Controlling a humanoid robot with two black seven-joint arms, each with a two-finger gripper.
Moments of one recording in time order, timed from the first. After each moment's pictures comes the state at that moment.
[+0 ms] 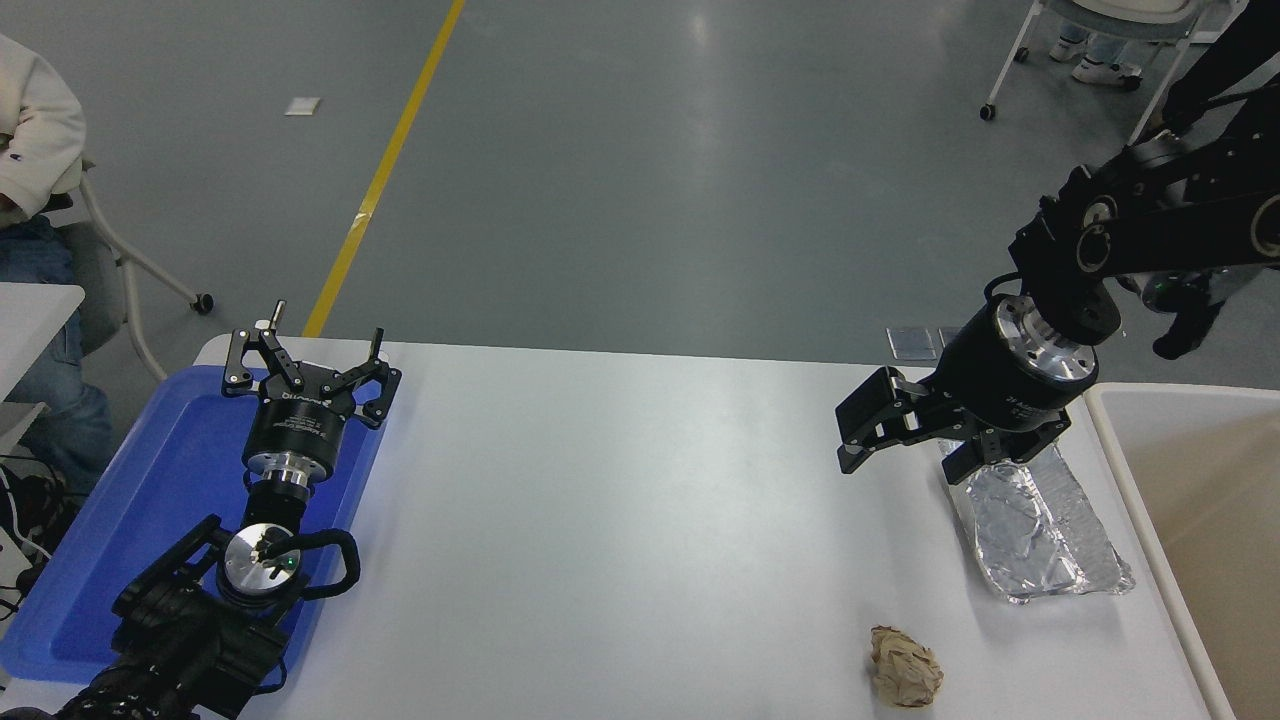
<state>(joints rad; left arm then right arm) -0.50 0.14 -1.12 -0.54 -0.09 -0.62 -0.35 2.13 -0.31 -1.23 1.48 -0.13 0.67 0.10</state>
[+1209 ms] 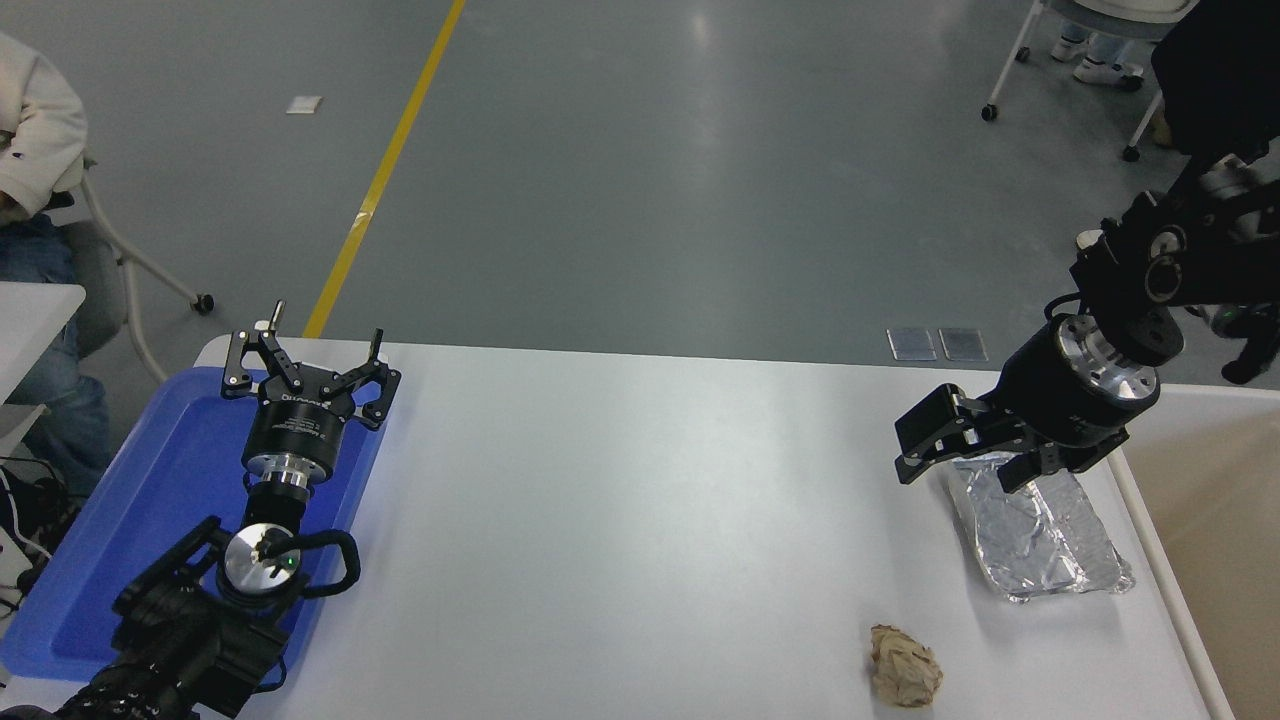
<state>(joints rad) -0.50 0.14 -1.12 -0.54 -0.09 -0.62 -0.35 2.01 -0.54 -1.21 1.48 -0.42 0.61 0.10</state>
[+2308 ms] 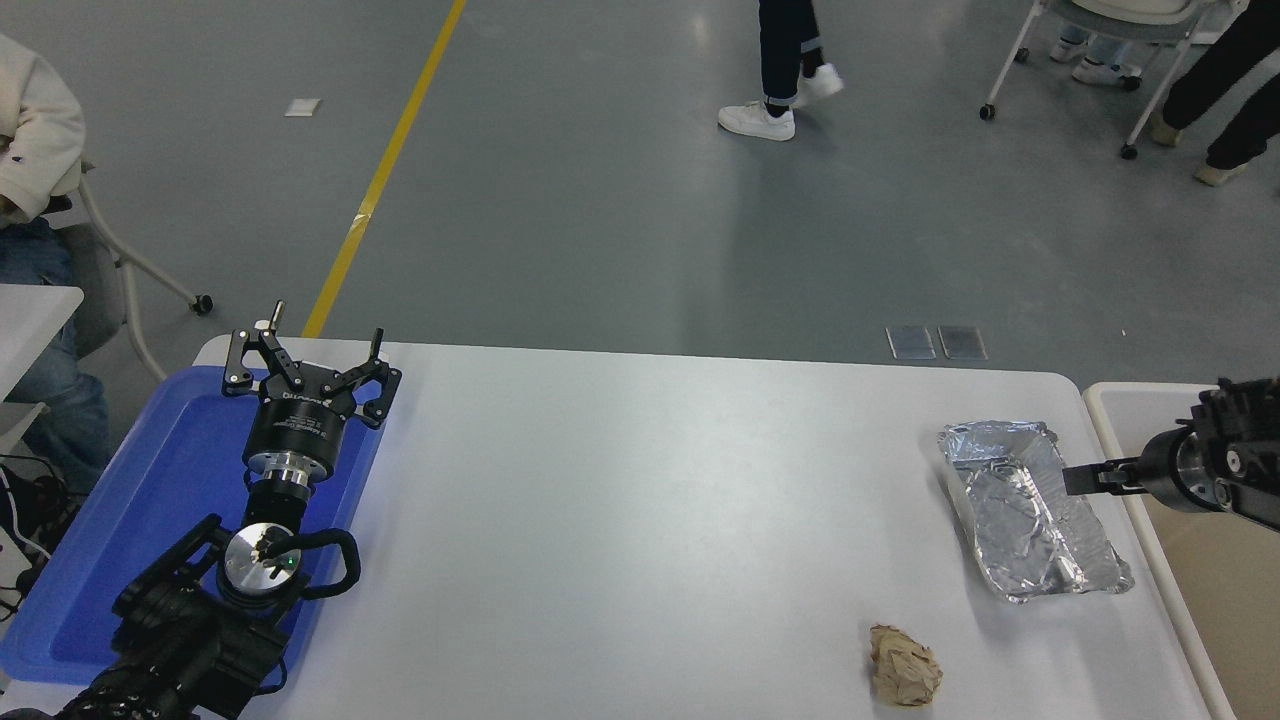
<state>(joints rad) -0.50 0.14 -1.12 -0.54 -0.09 -0.62 -0.35 1.07 -0.55 -0.82 0.63 -0.89 0.14 0.11</state>
